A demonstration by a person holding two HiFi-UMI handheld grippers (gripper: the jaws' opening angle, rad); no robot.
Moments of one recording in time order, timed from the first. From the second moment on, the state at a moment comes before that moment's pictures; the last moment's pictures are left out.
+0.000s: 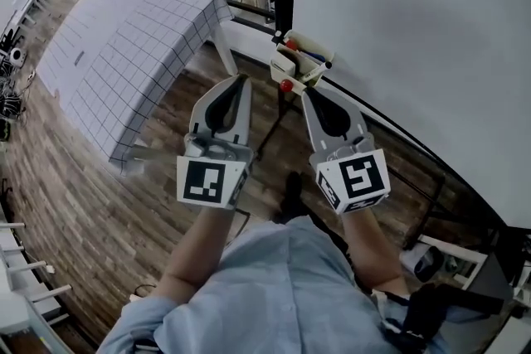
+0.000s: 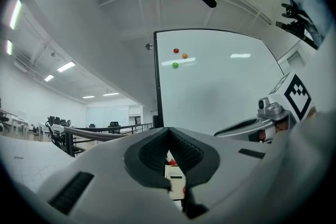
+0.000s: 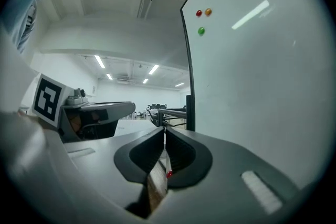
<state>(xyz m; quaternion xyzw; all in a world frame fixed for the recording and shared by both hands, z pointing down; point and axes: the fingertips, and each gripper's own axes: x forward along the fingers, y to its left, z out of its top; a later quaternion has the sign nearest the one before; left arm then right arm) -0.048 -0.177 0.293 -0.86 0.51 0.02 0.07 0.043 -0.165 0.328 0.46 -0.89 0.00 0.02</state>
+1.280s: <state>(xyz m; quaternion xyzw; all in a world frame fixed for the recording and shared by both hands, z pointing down) -0.073 -0.306 0.323 -0.88 0.47 0.00 0.02 -0.005 -0.270 0.405 0.46 -0.86 0.01 0.23</state>
